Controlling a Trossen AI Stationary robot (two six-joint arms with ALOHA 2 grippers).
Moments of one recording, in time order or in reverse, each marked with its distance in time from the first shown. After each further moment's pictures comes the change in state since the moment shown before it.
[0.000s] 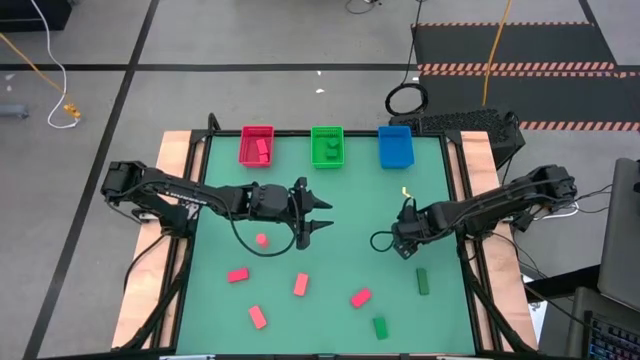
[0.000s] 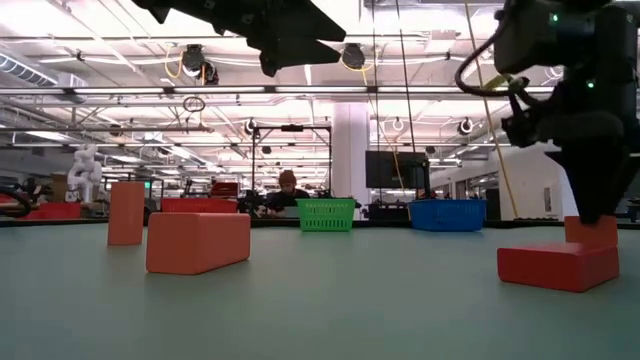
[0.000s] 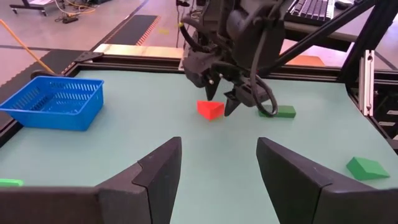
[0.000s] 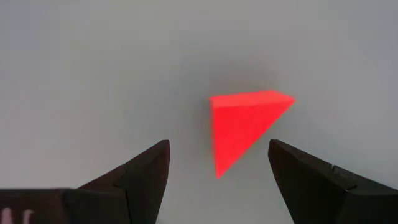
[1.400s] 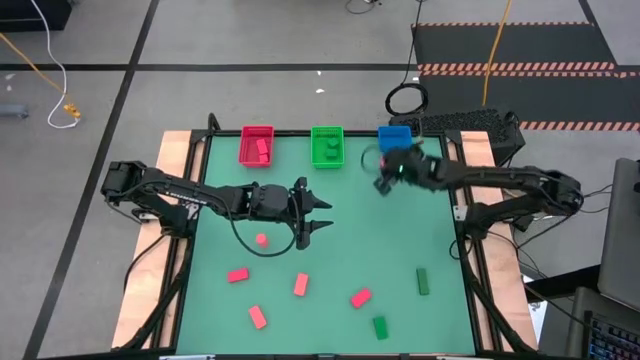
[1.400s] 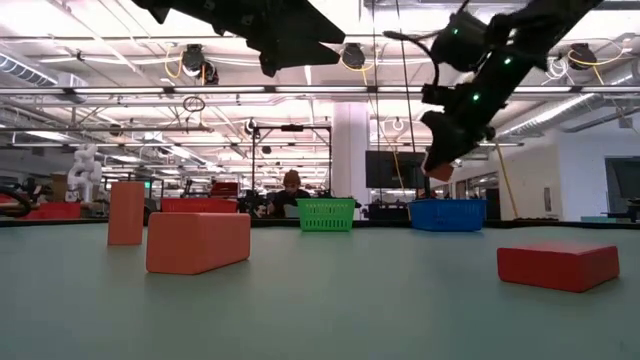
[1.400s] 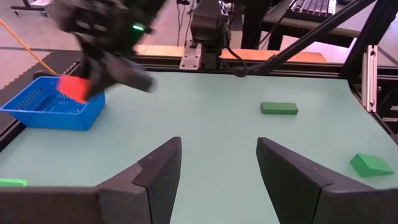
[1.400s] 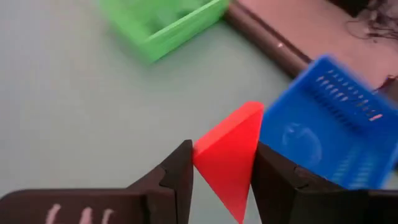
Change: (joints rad) left arm 0.003 0.000 0.000 -0.008 -0.003 0.014; right arm -0.611 -0.062 0.021 0.659 0.323 -0.906
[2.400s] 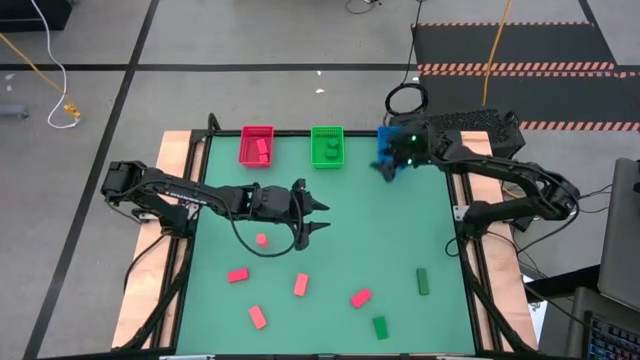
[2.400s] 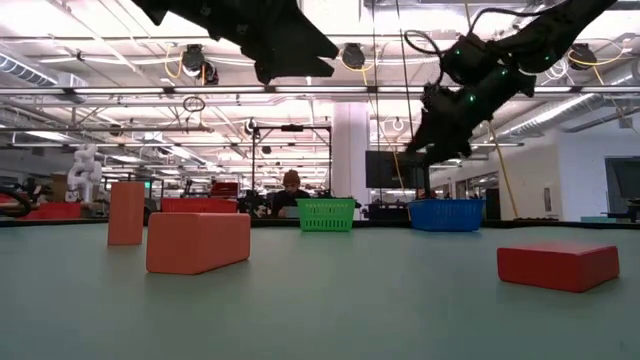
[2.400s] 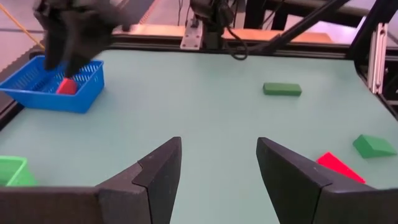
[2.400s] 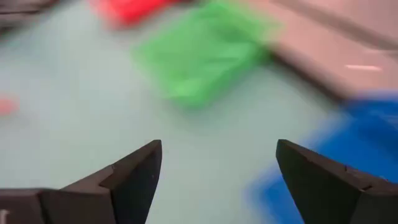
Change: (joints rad) left arm 0.000 0.000 0.000 -0.074 -0.001 -0.014; right arm -0.293 0.017 0.000 0.178 -0.682 -0.094
